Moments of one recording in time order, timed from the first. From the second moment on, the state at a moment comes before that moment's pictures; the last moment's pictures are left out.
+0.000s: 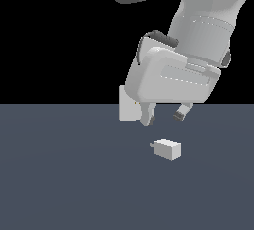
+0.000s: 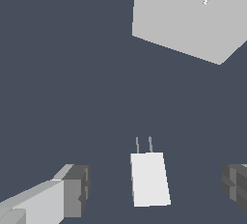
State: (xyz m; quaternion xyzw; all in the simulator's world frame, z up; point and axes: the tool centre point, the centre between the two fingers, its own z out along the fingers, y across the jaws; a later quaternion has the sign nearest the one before) arm -0.053 -0.073 0.071 -0.93 -0.30 -0.20 0.07
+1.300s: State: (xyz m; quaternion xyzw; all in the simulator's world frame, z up) arm -0.055 -0.077 0.023 -0.92 -0.32 -0.21 0.07
